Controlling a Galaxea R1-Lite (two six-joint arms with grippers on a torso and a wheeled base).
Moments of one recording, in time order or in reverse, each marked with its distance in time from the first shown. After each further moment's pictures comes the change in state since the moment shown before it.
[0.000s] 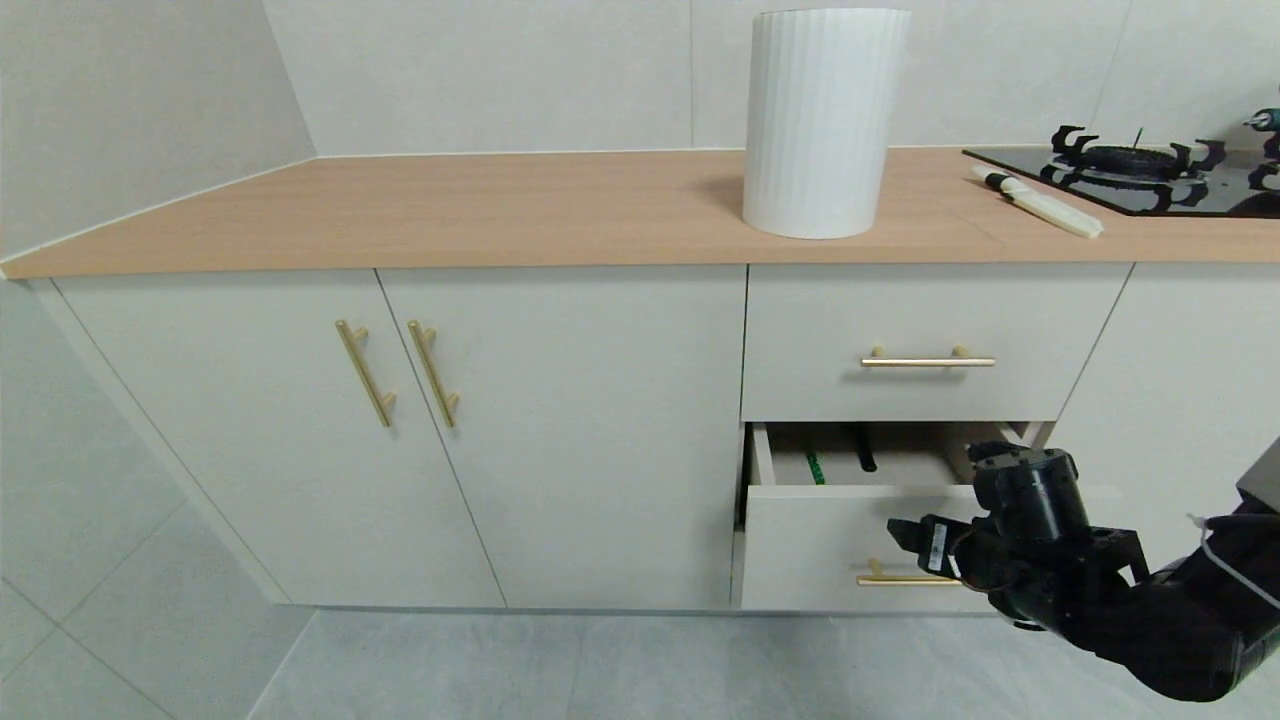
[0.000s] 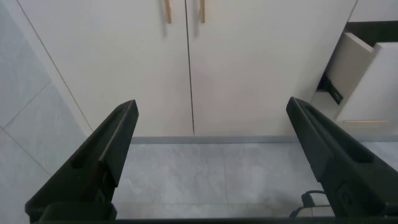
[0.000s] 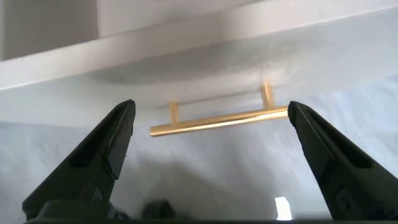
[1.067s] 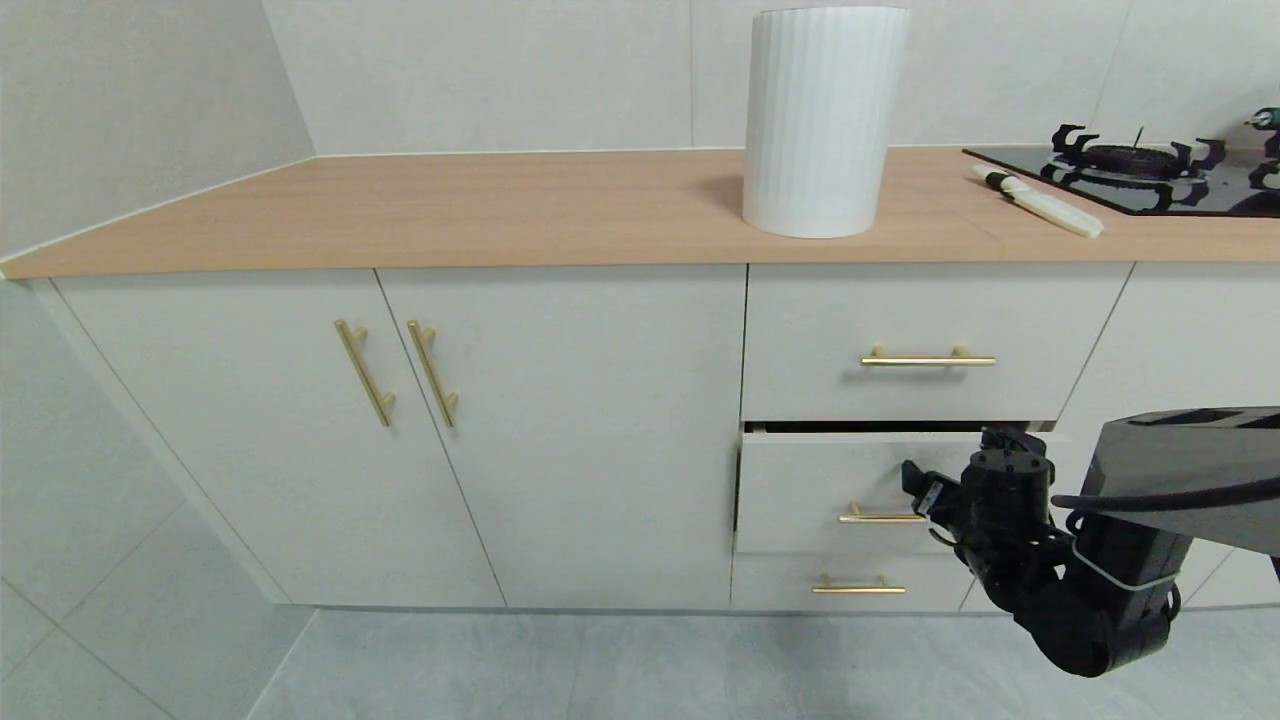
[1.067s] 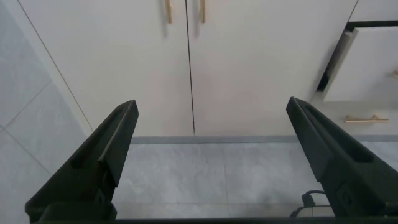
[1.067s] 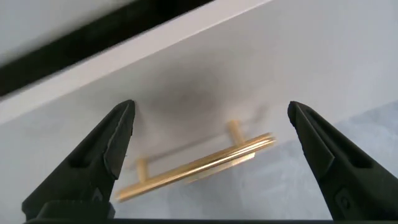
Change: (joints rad) left arm 0.000 0.000 0.000 0.000 0.000 0.000; right arm -0.110 0.347 -0.130 -0.529 -0.139 0.005
